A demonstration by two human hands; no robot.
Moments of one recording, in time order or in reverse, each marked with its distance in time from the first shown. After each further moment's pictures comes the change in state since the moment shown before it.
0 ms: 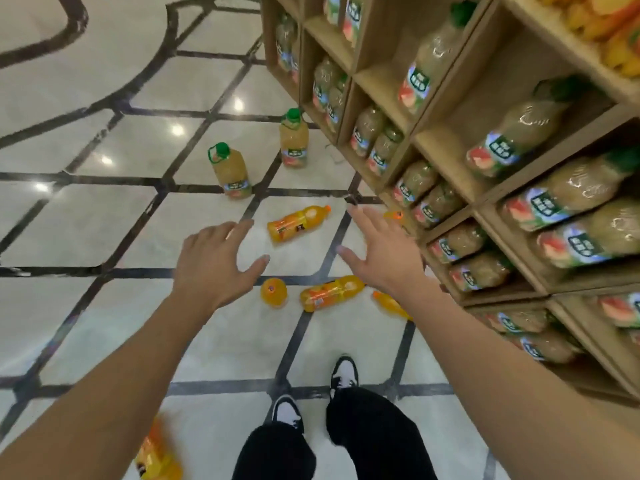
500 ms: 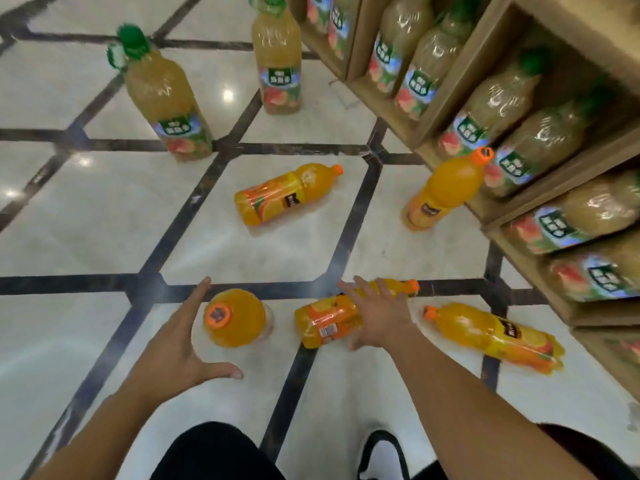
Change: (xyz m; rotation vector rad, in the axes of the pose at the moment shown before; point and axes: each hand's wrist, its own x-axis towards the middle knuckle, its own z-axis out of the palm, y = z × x) left_hand 0.032 -0.118 0.440 -0.656 -0.256 -0.179; right_hand 0.133 0.146 0.456 -0.185 -0.574 0.048
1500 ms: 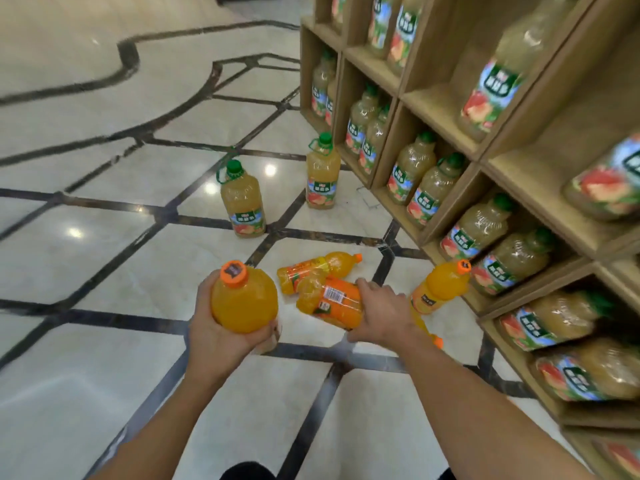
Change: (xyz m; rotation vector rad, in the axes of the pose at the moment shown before) left_hand -0.038 0.158 -0.089 -0.426 0.651 0.098; right_hand -0.074 -0.040 -0.184 0.022 0.336 -0.092
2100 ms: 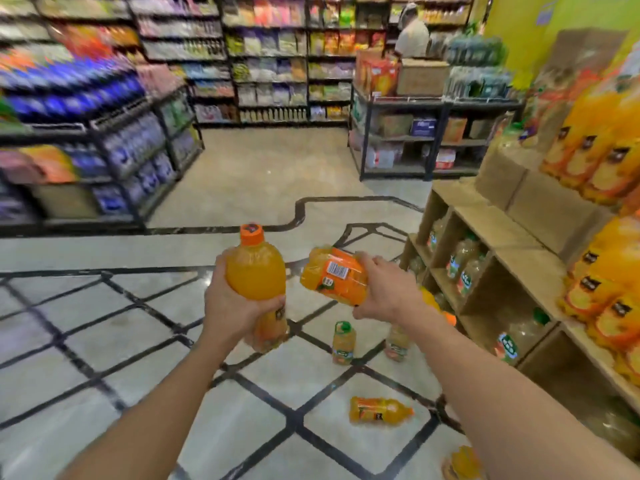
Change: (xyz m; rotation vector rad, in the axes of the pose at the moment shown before) left_hand -0.040 0.573 -0.364 -0.003 0.490 0.031; right_hand -0.299 -0.253 -0.610 -0.095 0.392 -0.515
